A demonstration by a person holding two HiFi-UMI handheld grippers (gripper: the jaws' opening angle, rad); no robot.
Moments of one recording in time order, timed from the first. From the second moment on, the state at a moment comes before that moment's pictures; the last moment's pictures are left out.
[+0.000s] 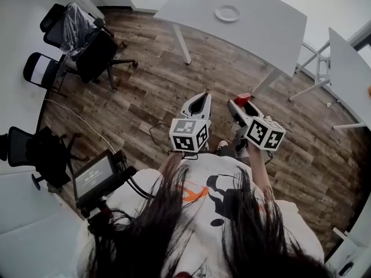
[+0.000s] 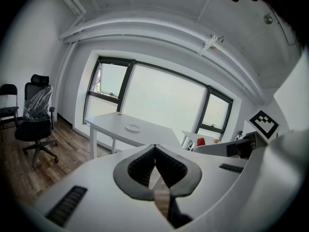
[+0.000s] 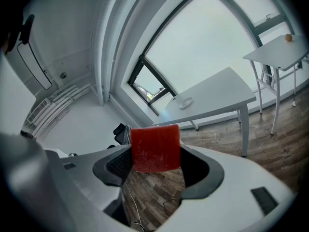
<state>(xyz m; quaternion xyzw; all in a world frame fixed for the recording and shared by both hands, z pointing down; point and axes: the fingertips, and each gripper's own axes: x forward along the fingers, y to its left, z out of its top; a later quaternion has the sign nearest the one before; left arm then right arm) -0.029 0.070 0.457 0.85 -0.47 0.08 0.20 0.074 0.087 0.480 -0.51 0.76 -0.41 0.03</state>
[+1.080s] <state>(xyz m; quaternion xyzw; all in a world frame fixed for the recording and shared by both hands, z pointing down) -0.003 0.019 0.464 0.84 -0.50 0.08 0.20 0.105 0.039 0.494 -0.48 0.77 -0.42 0.01</state>
